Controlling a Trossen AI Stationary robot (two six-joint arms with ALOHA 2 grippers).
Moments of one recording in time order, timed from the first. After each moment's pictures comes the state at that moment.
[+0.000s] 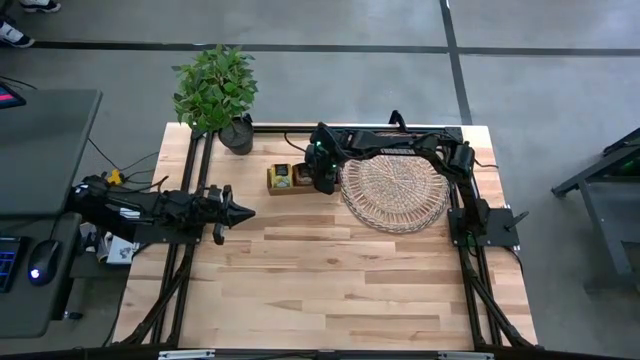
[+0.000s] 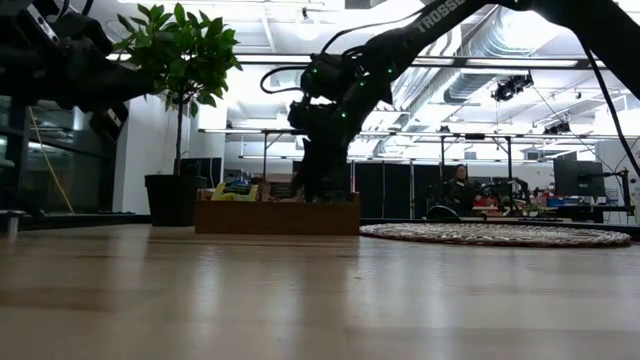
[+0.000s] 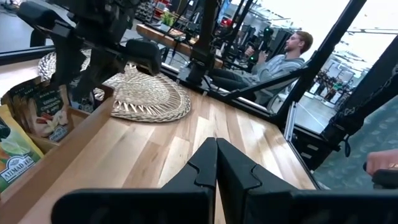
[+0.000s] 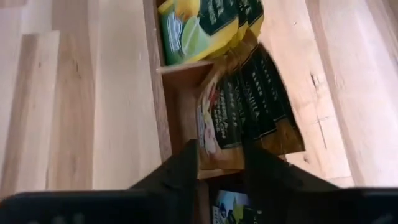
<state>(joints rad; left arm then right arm) -0.25 0.10 0.01 0.05 -0.28 -0.42 -0.38 2.09 1.59 -0.45 -0.24 -0.17</state>
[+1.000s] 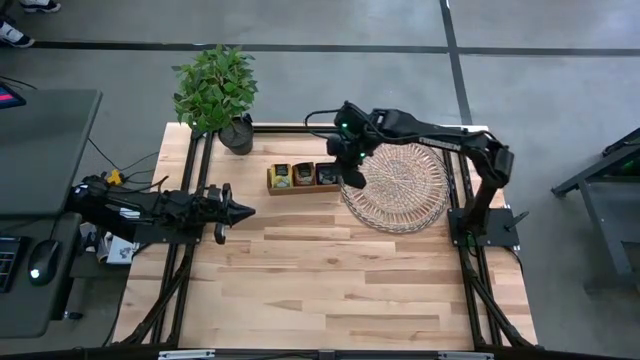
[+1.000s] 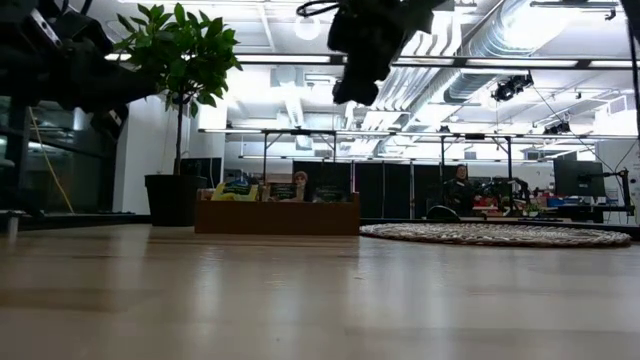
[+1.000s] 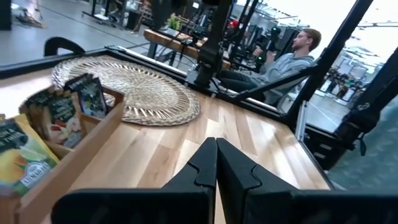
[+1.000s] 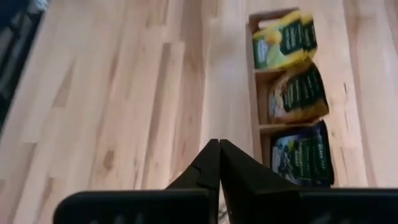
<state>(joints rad) -0.25 0.11 0.01 0.05 -0.30 -0.38 -0.39 1.78 1.63 -0.83 -0.45 -0.26</state>
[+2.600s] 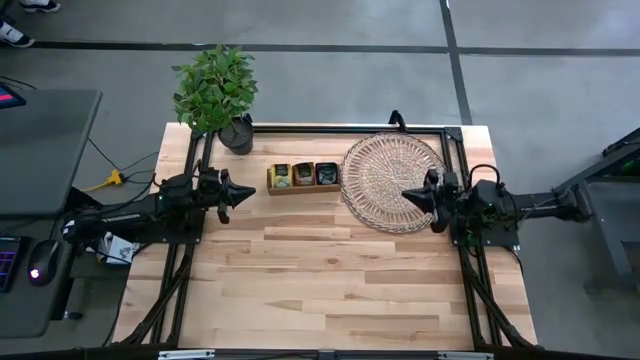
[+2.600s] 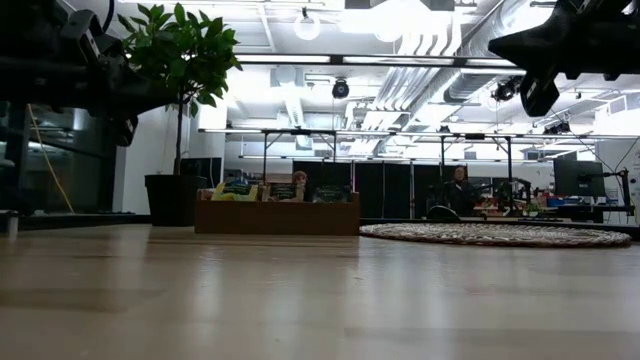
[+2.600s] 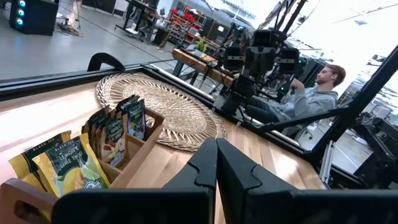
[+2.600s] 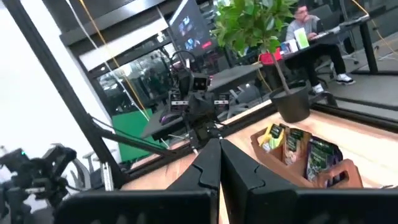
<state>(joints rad) 0.22 0.11 0.01 0.10 0.03 -0.45 0.04 0.24 0.12 0.25 0.18 0.42</state>
